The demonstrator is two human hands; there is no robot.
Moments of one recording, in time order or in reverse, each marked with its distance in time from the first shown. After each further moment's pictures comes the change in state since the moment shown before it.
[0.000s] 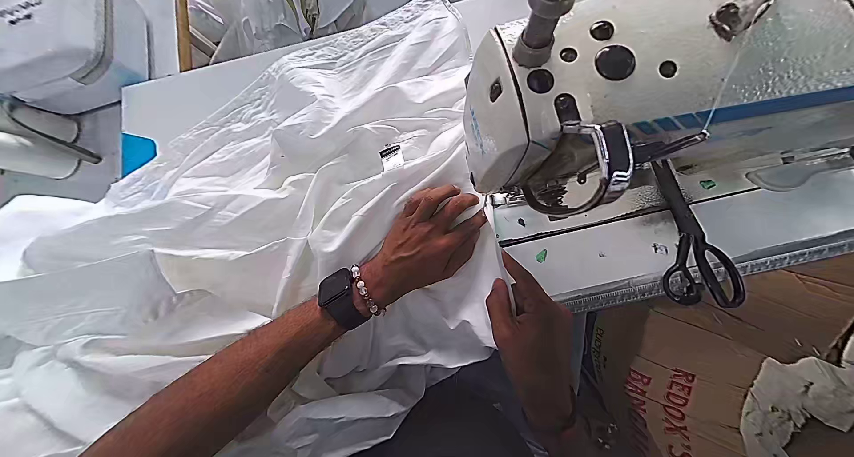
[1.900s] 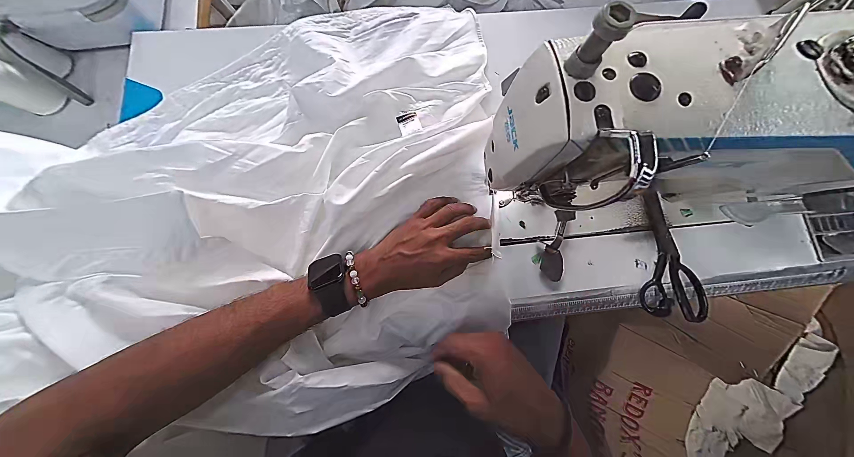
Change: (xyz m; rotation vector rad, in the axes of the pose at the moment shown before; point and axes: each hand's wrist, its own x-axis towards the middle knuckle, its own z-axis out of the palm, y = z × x) left_hand -0.020 -0.002 -0.007 -0.220 -0.100 0.173; right_hand -0.030 0.023 -0.020 0.014 -0.937 -0.349
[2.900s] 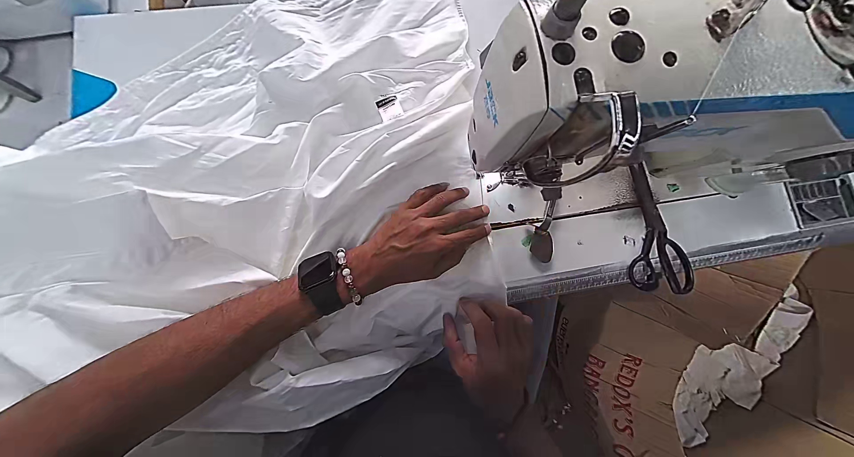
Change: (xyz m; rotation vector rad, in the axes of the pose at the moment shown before) left_hand 0.003 0.009 0.005 0.042 0.010 -0.043; right_hand -0.003 0.015 0.057 -0.591 0.950 0.094
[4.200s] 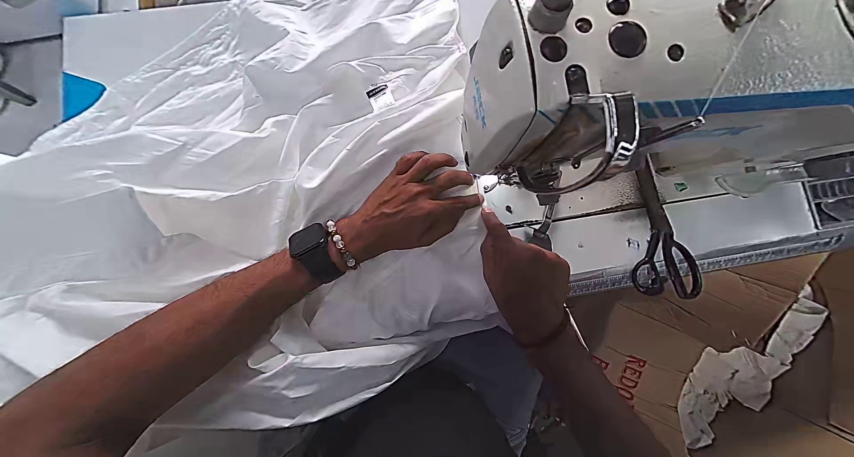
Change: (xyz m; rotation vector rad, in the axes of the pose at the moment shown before) left_hand 0.023 -0.038 -0.009 0.087 0.030 -0.001; right_hand 0.120 0.033 0.002 -0.310 -0.181 -0.062
